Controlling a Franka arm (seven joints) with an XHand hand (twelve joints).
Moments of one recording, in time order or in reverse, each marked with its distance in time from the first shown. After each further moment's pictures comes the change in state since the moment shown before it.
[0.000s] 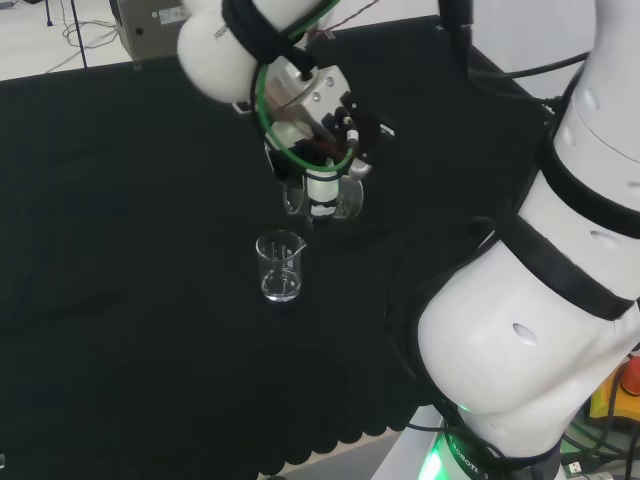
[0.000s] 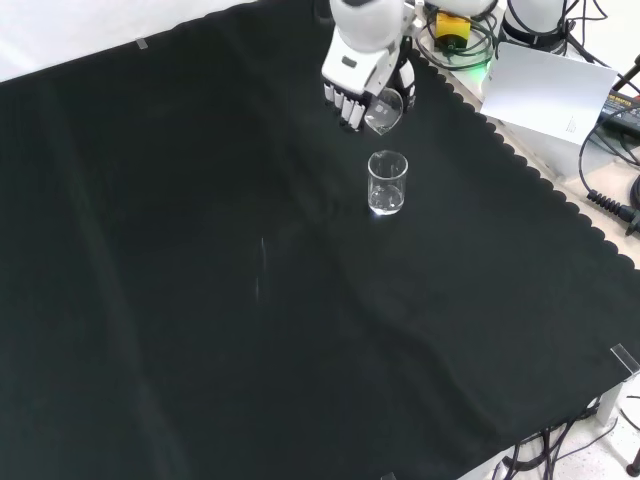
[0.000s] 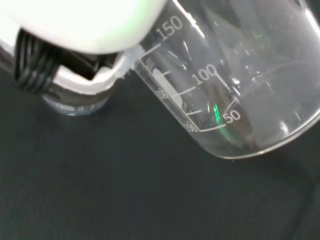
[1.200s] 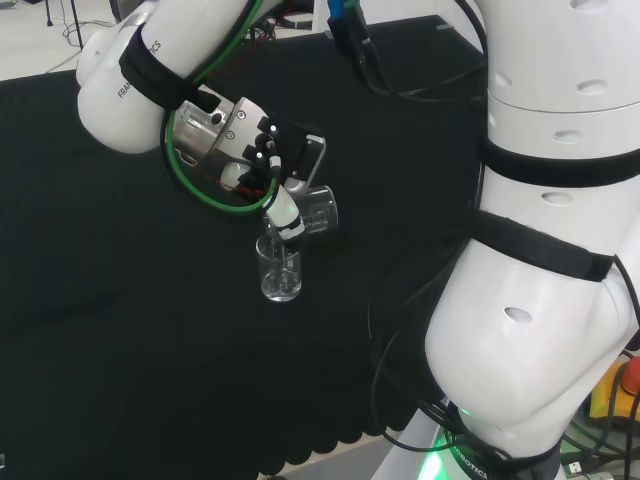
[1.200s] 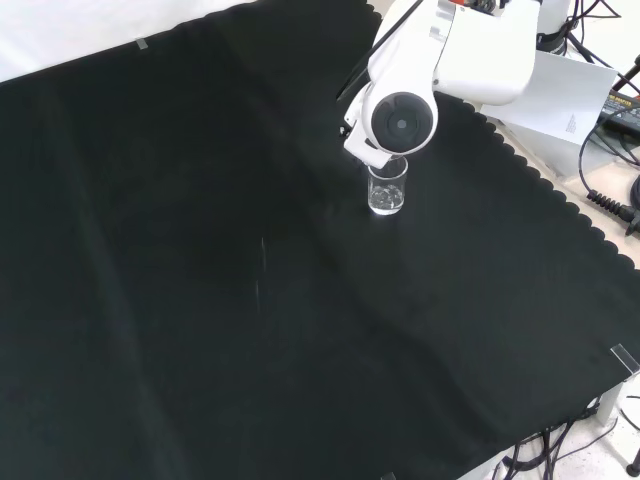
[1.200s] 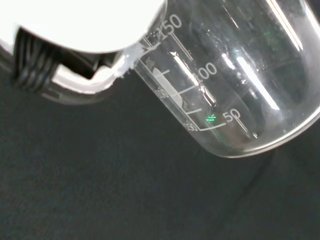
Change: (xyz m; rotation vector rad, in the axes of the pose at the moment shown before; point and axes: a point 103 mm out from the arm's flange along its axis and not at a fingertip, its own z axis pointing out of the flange) arm 0.060 0.038 -0.015 0.333 -0.288 0.073
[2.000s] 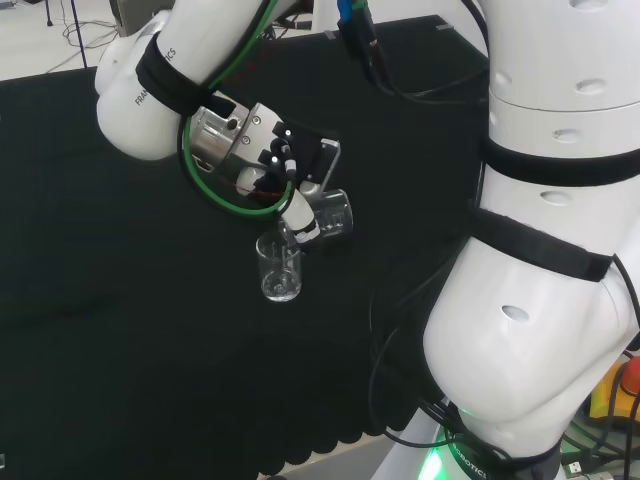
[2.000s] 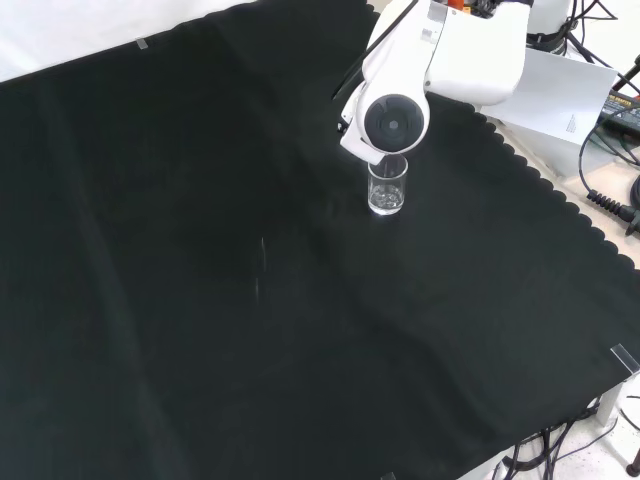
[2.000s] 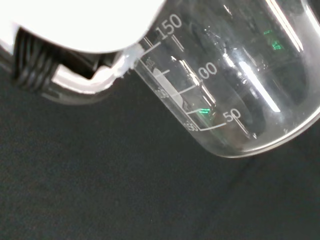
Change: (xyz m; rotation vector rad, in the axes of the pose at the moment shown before) arm -0.008 0.001 0.020 0.024 -0.005 -0.004
